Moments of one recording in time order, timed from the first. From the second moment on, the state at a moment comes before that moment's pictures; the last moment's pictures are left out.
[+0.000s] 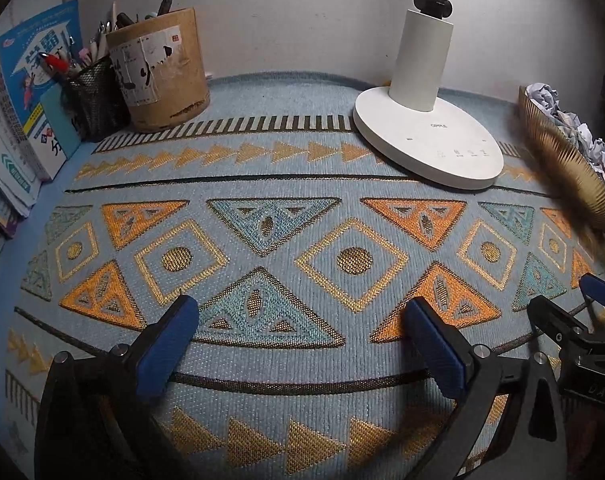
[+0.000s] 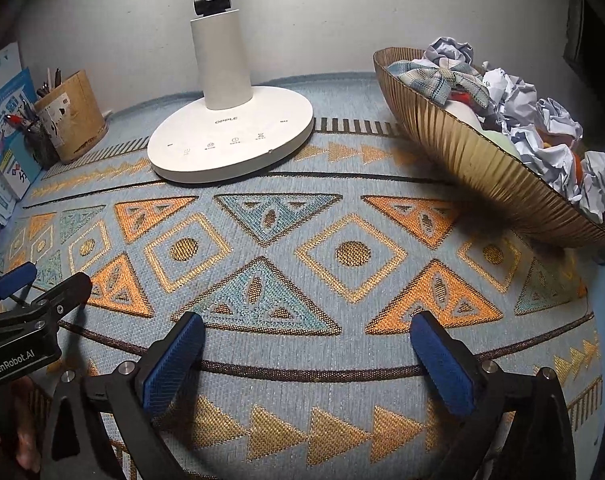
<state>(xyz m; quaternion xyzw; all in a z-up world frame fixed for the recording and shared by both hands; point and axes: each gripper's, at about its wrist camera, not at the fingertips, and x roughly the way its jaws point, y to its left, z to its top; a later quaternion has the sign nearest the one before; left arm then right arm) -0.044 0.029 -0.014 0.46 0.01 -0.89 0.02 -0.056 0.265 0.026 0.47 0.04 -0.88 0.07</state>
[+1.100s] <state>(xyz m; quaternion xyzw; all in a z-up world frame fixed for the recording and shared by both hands) -0.045 0.030 -0.014 0.45 0.01 -0.89 0.02 -0.056 0.267 0.025 0.46 0.04 -0.88 0.07</state>
